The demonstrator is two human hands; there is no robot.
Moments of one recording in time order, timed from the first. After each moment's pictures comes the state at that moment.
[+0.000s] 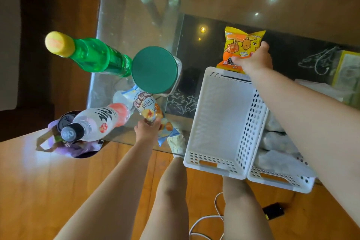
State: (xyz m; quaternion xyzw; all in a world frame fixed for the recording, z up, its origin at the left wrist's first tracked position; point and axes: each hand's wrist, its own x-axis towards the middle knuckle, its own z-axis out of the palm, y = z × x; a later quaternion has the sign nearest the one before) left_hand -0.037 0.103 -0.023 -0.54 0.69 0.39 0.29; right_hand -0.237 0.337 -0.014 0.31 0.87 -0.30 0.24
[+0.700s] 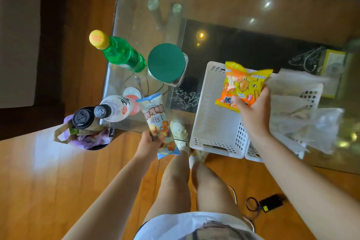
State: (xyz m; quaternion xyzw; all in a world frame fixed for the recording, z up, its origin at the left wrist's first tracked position) left_hand 0.030 0.090 0.050 -0.47 0.64 0.51 0.33; right_hand -0.080 0.327 0.080 0.26 0.85 -0.45 0.12
